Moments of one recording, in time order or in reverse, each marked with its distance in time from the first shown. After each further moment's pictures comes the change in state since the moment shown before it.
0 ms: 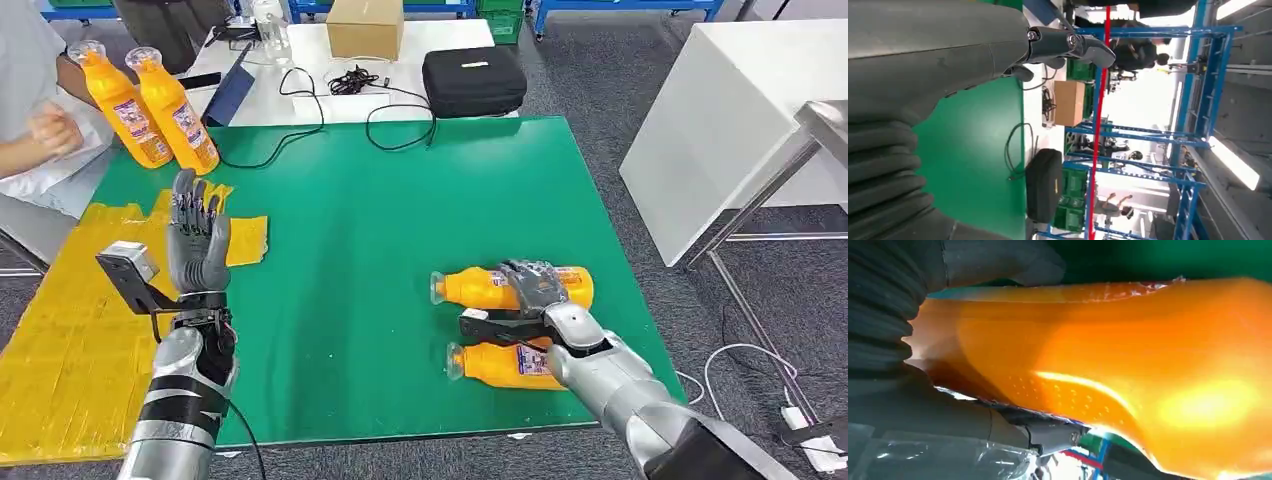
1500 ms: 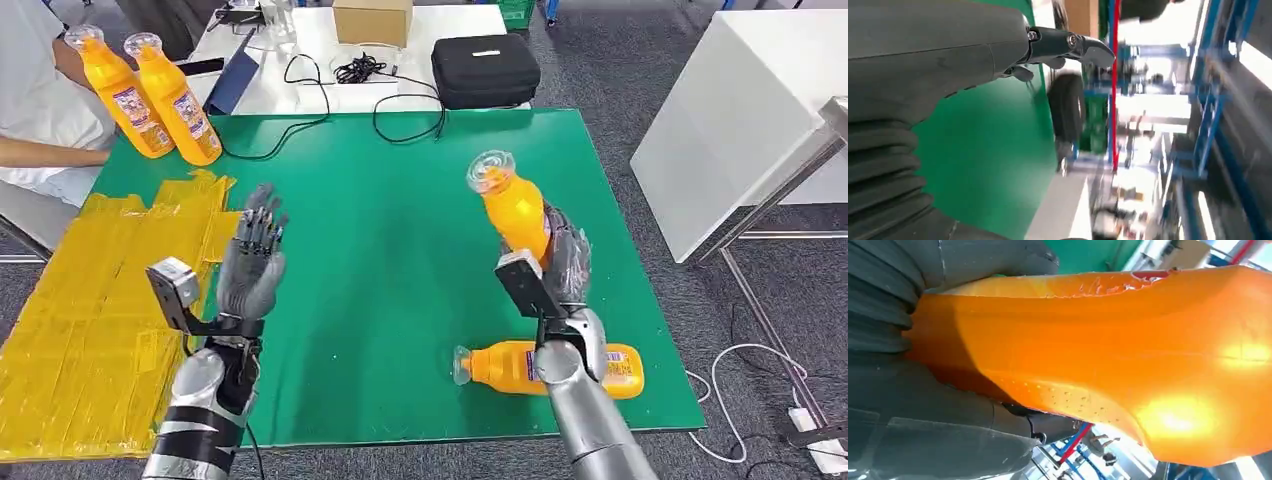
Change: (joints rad) left arm 0.123 -0.024 -0.175 -0.156 -0.011 -0.207 0.113; right arm 0.357 0.200 -0.751 -0.695 -0.231 -0.190 -0.351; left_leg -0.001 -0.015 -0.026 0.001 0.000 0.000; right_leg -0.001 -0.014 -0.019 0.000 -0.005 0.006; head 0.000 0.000
